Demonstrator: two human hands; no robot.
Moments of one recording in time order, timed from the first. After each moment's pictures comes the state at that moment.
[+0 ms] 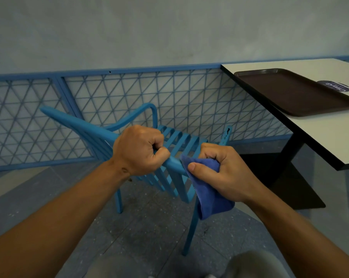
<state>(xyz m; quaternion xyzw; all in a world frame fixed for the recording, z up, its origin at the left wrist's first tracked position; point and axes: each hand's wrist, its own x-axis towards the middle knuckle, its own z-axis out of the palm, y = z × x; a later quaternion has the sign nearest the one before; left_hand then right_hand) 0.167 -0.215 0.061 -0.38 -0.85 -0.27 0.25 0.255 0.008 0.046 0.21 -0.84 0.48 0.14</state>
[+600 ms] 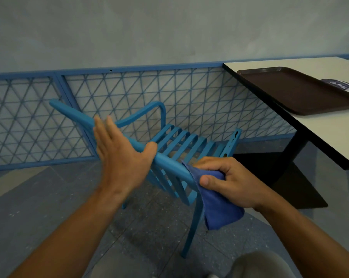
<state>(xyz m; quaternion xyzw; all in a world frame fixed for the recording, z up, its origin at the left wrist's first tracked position) 0.201 -0.229 0.045 -0.01 -0.91 -0.37 0.18 0.255 0.016 0.030 0.25 -0.82 0.52 -0.02</state>
